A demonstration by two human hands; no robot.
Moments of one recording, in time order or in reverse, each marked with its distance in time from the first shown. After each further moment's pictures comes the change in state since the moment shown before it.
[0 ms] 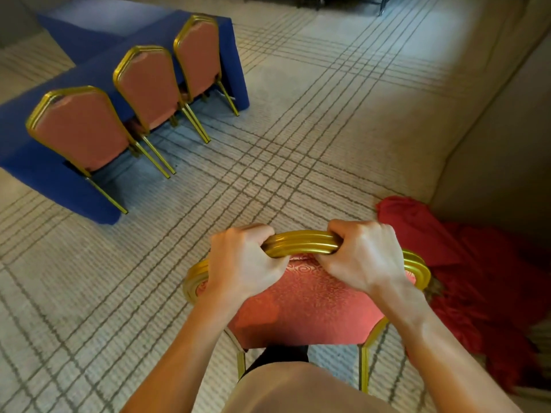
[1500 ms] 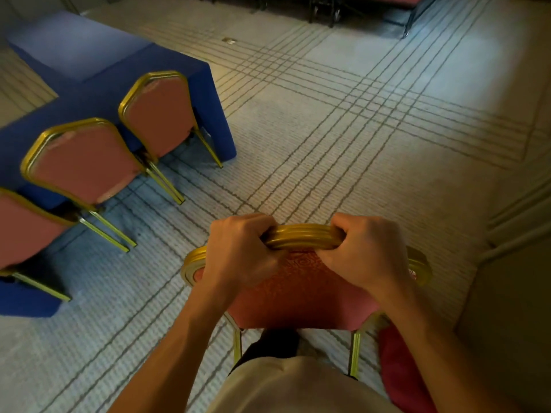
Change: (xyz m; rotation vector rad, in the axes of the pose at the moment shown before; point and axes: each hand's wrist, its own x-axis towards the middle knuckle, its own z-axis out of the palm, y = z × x) left_hand 0.724 -0.093 0.284 -0.063 -0.008 0.013; right_hand 0.730 0.297 0.049 0.091 0.082 -0.116
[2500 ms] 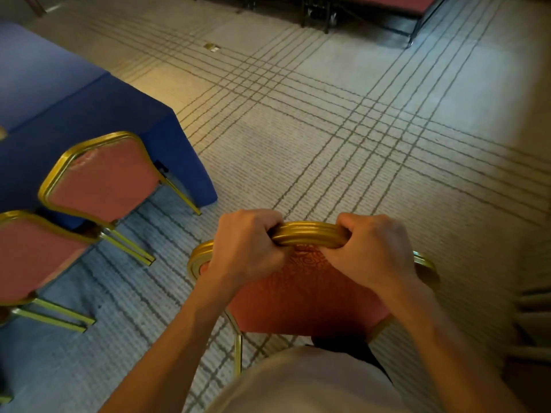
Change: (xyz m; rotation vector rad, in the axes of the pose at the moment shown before) left_hand 0.476 -0.164 0.172 0.003 -0.075 0.009; right_hand 0.466 0.201 0.108 -0.087 -0.081 0.022
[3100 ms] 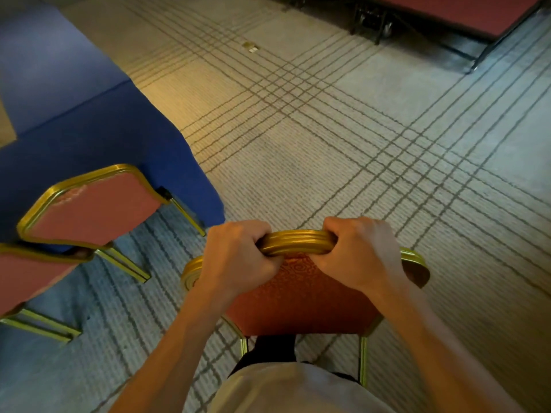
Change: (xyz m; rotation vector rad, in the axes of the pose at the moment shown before) left_hand 0.245 -0.097 0.054 0.057 0.061 -0.229; right_hand 0.310 0.087 0.059 0.082 -0.091 -0.243
